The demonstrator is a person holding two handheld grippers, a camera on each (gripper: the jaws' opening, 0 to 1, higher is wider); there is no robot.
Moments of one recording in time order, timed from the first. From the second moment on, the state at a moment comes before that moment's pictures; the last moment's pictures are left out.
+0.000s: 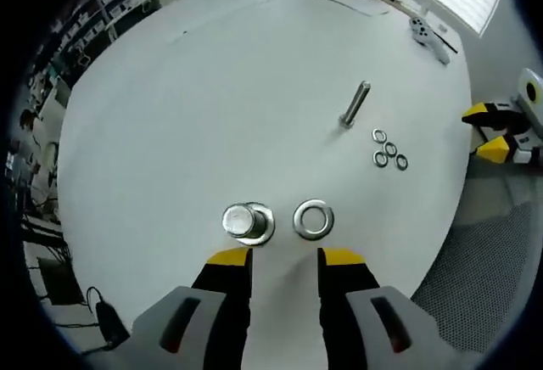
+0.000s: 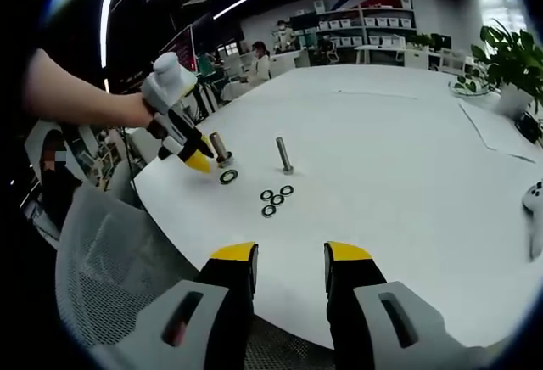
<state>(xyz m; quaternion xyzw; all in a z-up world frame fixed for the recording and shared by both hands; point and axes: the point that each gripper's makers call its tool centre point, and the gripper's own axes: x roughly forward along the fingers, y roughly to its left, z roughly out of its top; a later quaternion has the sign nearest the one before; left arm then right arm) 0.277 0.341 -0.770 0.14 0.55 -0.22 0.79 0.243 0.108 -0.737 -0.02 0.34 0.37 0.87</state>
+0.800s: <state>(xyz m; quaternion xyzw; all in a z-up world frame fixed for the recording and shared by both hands) 0.285 0.308 -0.778 0.14 0.55 -0.22 0.79 0.242 0.109 -0.735 -0.01 0.33 0.38 0.87</state>
